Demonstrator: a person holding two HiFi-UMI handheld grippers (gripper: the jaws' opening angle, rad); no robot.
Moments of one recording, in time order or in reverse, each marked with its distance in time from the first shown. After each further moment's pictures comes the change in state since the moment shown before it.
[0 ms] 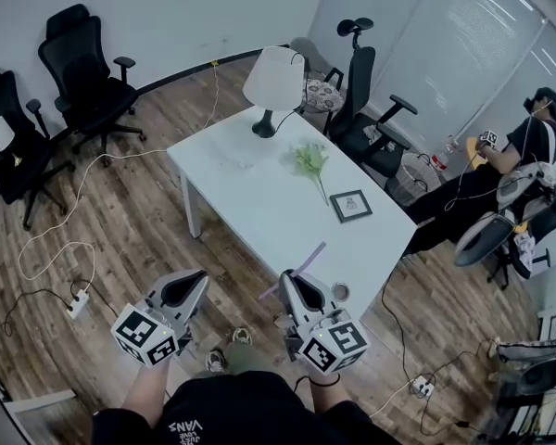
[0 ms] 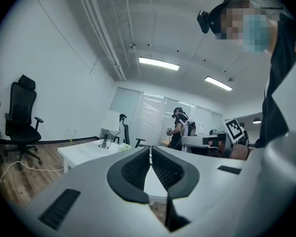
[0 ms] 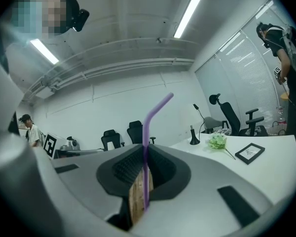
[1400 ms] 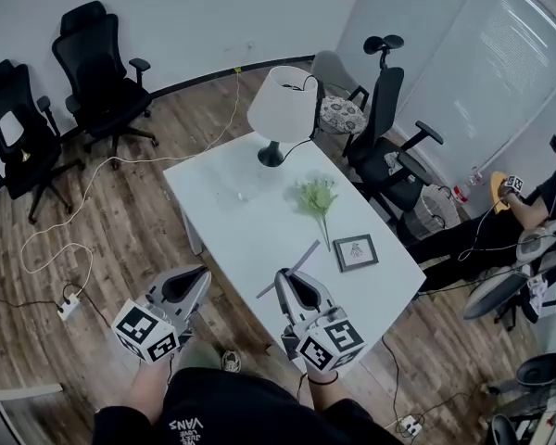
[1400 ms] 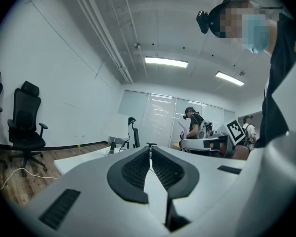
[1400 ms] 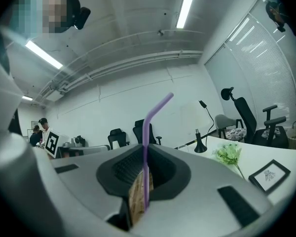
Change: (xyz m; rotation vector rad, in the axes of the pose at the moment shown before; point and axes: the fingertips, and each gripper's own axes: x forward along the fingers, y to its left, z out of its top) left arm 0.129 0.066 0.027 0.020 -0.034 0.116; right arm 0.105 -0.111 0.031 -0.010 0.034 0.147
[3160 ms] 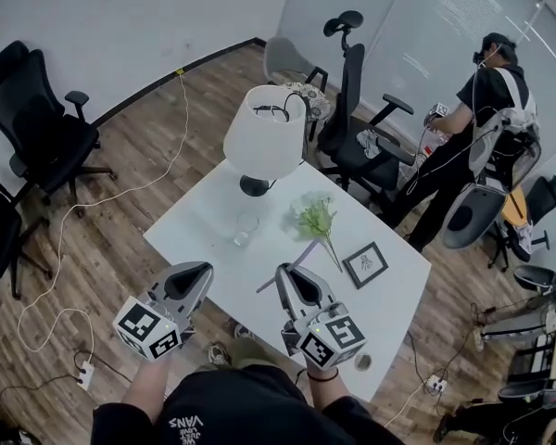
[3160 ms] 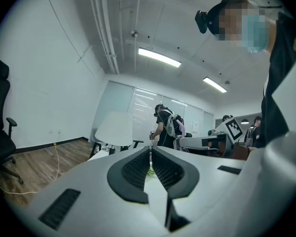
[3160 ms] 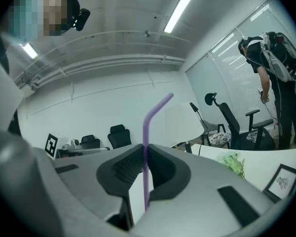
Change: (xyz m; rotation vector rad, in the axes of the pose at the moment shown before) left arm 0.117 0.168 0.044 -0.002 0.071 -0.289; right arm 0.161 -0.063 0.035 0.038 -0.062 -0.281
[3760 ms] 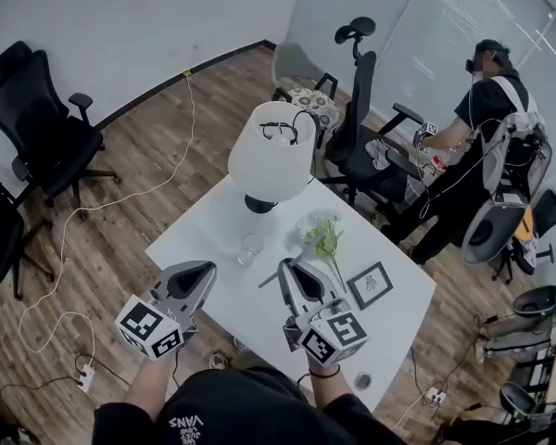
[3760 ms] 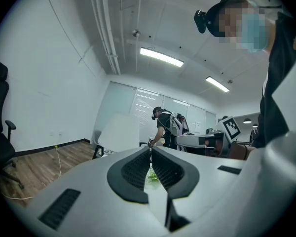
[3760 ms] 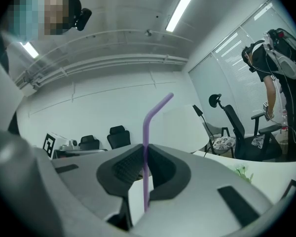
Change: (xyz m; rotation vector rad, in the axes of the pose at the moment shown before) left arm 0.039 0.042 0.021 0.013 -0.010 0.015; right arm 0.058 -0.032 0.029 -0.025 -0.012 0.026
